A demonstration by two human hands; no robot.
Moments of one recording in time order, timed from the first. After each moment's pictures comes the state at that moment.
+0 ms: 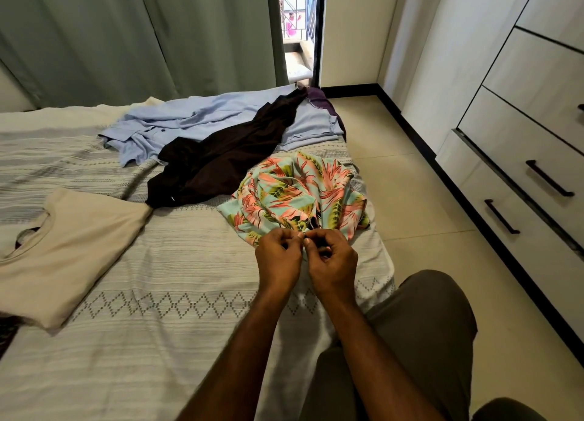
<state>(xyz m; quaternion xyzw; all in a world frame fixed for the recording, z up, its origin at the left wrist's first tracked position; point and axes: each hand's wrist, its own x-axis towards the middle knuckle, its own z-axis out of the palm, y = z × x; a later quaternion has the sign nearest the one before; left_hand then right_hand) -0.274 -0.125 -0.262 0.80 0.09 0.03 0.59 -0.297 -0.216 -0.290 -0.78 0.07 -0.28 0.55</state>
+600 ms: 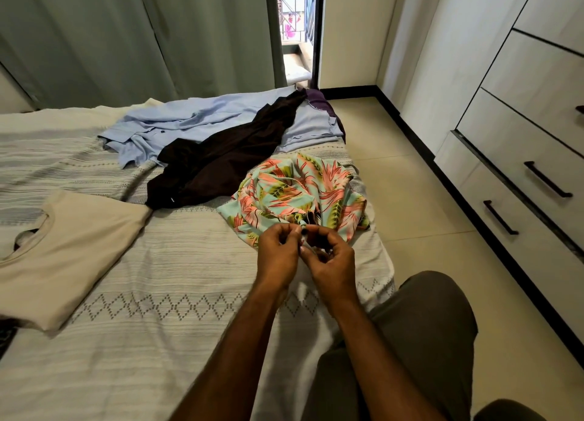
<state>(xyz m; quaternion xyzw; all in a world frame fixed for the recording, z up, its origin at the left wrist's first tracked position) -0.270 -0.123 -0.255 0.70 0.09 -0.05 0.71 -0.300 -0.219 -0.287 -0.70 0.08 -0.17 0.69</state>
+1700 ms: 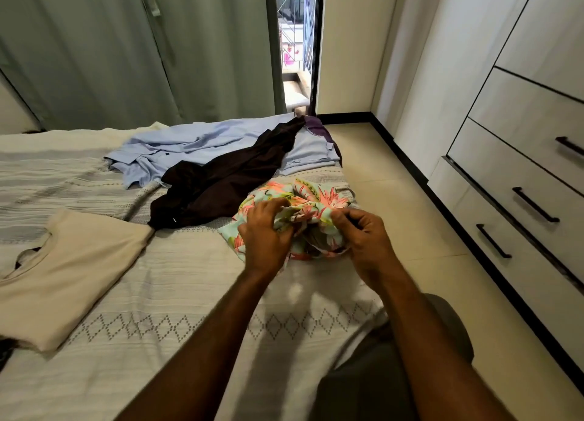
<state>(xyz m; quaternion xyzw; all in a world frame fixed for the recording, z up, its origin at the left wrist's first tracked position) -0.213 -0.103 -0.236 0.85 -0.12 0.21 0.47 -0.272 -0.275 -0.198 -0.65 0.03 -0.09 0.76</state>
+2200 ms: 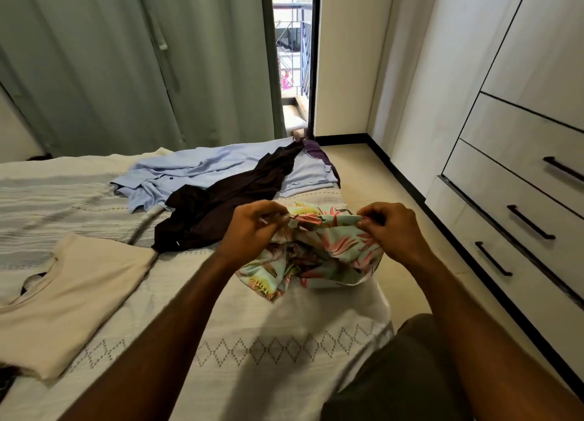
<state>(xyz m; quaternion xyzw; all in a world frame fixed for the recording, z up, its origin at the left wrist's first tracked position) -0.183 -0.062 -0.168 0.80 -0.30 0.13 0.50 -0.240 -0.345 -0.164 -0.90 0.06 -0.14 0.41</state>
